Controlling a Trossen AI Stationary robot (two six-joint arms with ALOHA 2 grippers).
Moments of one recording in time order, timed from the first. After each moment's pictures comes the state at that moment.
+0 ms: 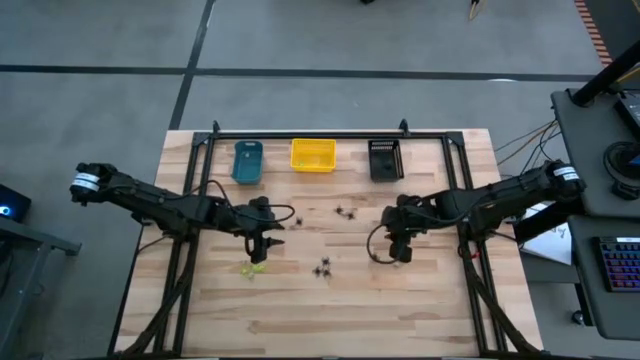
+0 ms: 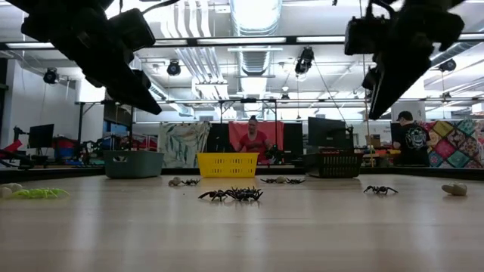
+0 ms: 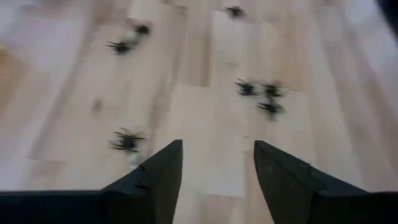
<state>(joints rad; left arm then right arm) -0.17 1.13 0.56 -0.13 -0.14 -0.24 0.16 1.23 0.80 -0.63 0.07 0.39</state>
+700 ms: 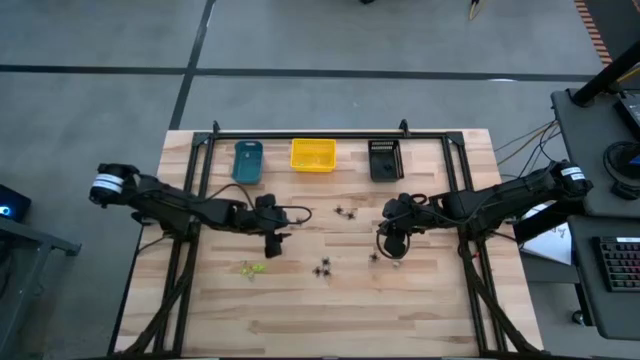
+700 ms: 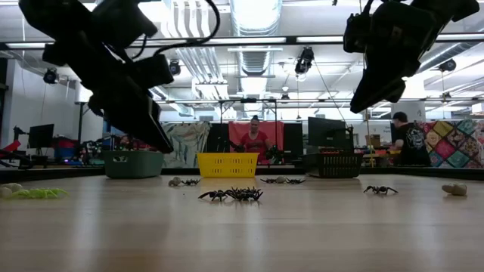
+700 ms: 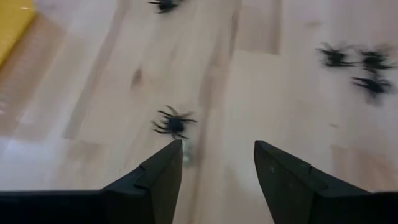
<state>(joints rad) -0.11 1.39 0.56 -0.02 -0.24 -0.20 0.16 1.16 0.70 -0.41 0.14 0.55</state>
